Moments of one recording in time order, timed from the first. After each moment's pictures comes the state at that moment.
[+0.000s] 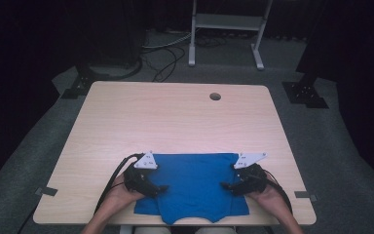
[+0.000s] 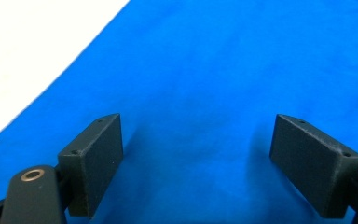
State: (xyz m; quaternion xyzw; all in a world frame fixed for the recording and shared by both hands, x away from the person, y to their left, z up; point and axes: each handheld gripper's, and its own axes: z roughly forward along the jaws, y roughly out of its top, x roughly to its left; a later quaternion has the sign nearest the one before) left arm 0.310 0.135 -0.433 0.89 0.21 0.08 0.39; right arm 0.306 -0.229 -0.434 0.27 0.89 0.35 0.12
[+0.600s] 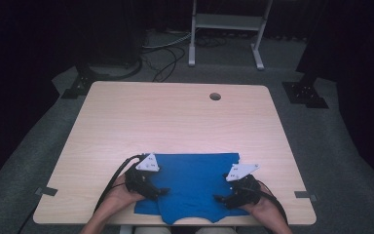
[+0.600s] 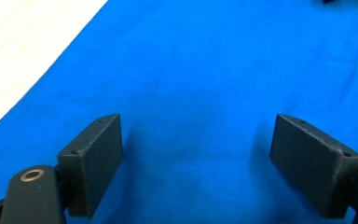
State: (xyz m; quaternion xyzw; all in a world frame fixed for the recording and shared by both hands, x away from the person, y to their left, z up) left arm 0.308 0.128 -0.436 0.90 0.19 0.06 0.38; right arm 0.275 -0.206 -0.438 0.24 0.90 0.36 0.11
